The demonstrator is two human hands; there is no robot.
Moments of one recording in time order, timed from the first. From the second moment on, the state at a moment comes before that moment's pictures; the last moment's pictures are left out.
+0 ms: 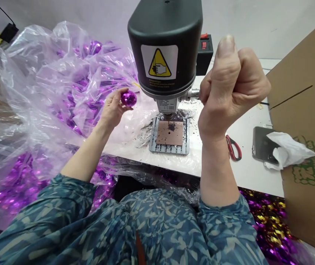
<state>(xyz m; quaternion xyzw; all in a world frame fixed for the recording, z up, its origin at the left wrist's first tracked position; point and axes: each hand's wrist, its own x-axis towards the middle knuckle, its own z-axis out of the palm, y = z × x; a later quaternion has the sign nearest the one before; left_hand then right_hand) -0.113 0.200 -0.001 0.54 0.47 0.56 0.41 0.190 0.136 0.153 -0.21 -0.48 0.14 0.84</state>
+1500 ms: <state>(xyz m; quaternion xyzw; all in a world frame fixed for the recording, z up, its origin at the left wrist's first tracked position) 0.017 0.122 -0.071 0.69 0.41 0.43 0.43 0.177 0.130 0.155 -0.24 -0.49 0.08 0.84</state>
